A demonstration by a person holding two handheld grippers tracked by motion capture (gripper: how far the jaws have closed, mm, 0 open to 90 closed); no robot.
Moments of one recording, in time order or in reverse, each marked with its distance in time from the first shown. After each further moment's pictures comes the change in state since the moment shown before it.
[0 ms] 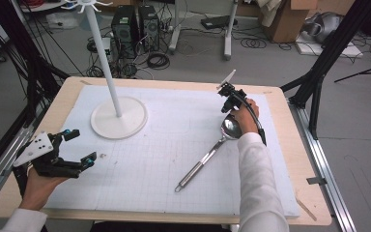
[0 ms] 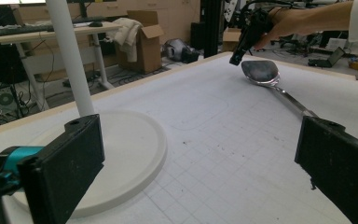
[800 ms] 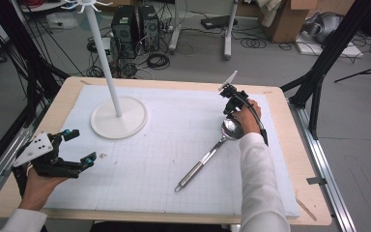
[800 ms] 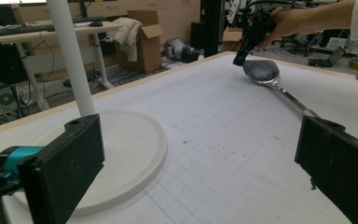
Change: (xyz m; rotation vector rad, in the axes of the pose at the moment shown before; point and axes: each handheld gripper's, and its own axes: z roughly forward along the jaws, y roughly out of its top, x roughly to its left) left arm 0.001 0.000 -0.001 0.002 0.002 0.000; right arm -0.003 -0.006 0.001 0.036 0.002 -0.011
